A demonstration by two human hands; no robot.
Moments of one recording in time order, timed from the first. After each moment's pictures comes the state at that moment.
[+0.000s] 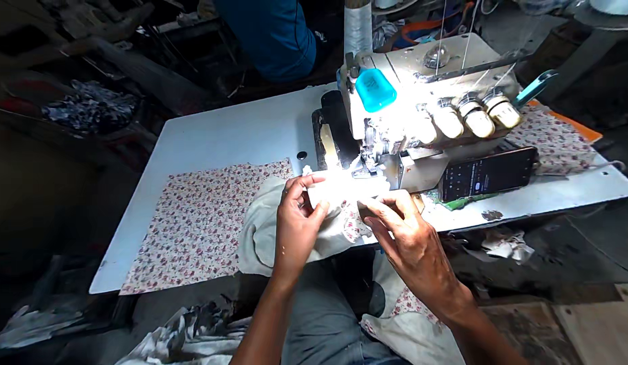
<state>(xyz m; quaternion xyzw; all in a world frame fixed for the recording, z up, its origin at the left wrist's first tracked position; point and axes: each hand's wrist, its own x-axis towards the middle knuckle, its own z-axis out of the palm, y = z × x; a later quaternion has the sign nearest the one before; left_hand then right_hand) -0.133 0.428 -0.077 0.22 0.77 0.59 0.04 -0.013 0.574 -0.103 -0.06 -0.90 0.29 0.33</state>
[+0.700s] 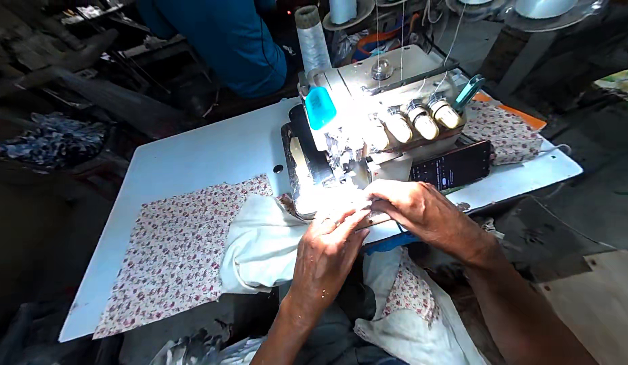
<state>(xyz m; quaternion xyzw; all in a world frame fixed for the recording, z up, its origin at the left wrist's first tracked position) -0.093 0.461 -0.088 0.52 0.78 0.33 -0.12 -0.013 0.662 -0.072 0.07 -0.94 0.24 0.22</state>
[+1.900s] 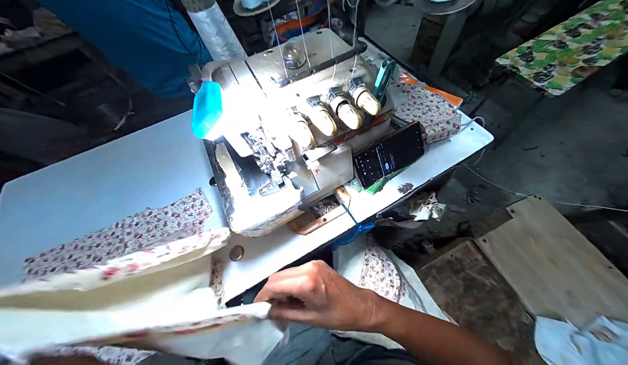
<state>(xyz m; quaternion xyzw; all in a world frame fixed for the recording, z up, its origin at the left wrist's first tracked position) -0.149 0.338 -0.028 0.13 0.80 0.55 -0.18 -0.006 0.540 -0.126 0.14 -0.77 0.58 0.22</state>
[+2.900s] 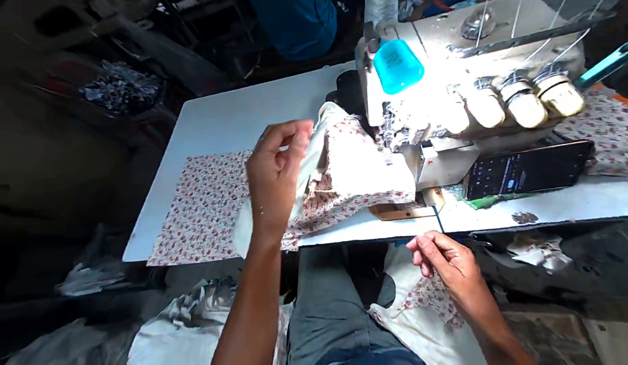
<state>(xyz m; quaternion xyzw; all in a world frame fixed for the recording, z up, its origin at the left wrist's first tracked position) -0.171 0.421 -0.037 0.33 0.81 0.48 -0.09 0.038 0.597 -0.161 -0.15 -0.70 0.67 0.18</state>
